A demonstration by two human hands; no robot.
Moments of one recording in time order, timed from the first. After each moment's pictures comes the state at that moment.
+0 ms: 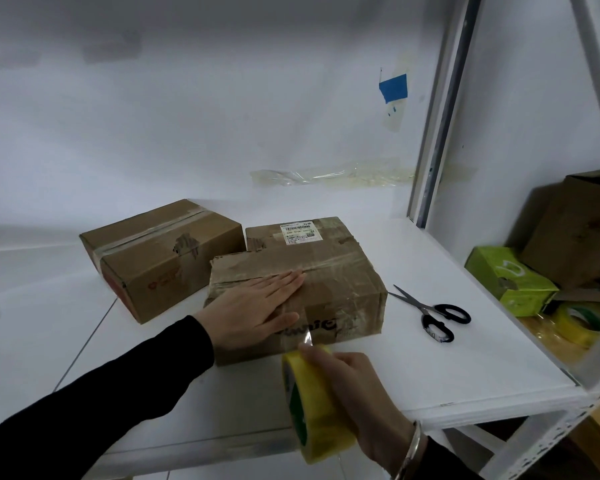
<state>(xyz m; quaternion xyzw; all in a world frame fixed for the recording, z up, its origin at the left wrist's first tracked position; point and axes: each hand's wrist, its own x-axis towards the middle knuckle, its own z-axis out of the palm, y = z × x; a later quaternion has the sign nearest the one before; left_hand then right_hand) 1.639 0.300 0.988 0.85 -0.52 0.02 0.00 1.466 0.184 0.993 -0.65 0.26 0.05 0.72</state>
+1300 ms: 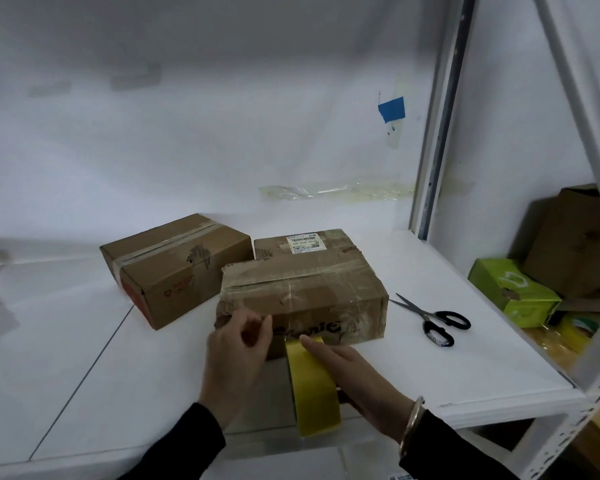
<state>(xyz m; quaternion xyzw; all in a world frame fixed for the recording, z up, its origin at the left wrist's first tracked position) 1.567 0.319 0.958 0.83 -0.24 0.23 0.45 1.473 0.169 0.977 -0.70 0.12 0.12 0.69</state>
